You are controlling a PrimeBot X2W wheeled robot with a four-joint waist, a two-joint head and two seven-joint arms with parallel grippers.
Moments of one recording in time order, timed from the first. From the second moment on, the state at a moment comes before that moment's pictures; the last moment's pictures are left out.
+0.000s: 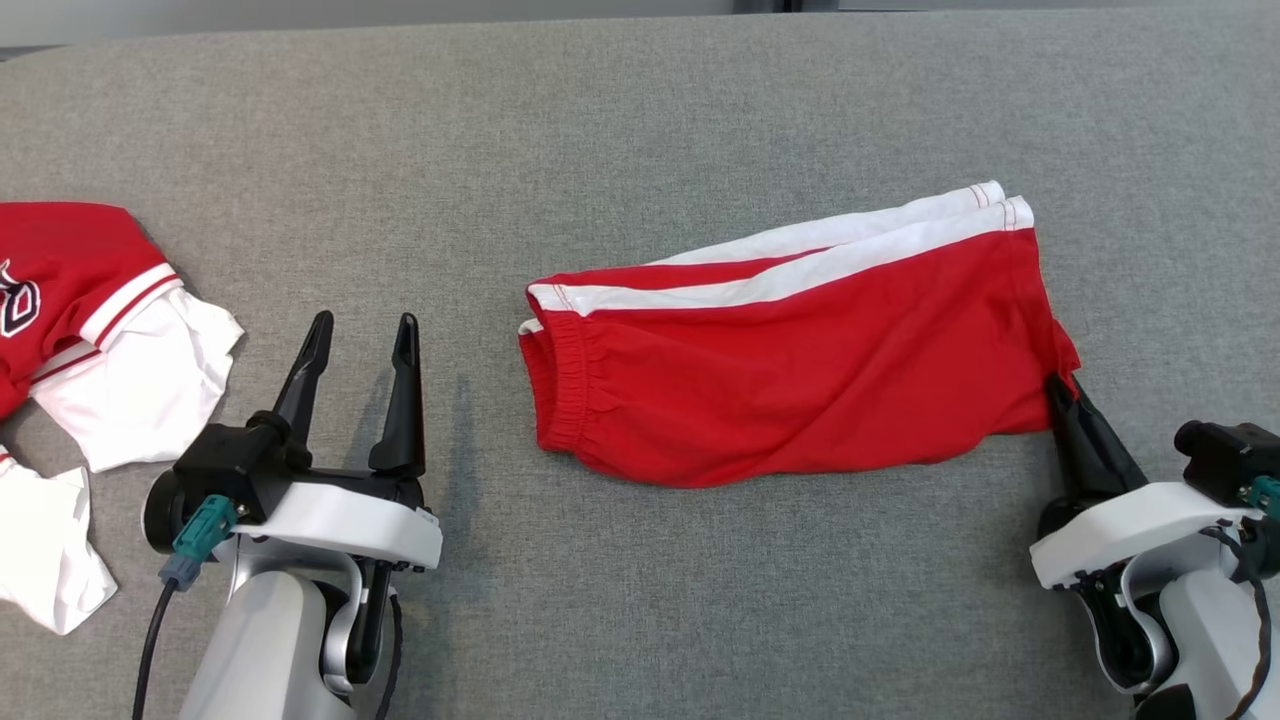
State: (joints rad) left arm -0.28 0.07 -0.11 0.26 -0.28 -0.01 -0.25; right arm -0.36 -0.22 0.19 0.57 0.52 0.13 -0.26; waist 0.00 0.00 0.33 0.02
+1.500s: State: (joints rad) left arm -0.27 0.06 -0.15 0.30 -0.31 0.01 -0.26; right arm -0.58 -0.05 0.75 0.41 0.55 0.13 -0.24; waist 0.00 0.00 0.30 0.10
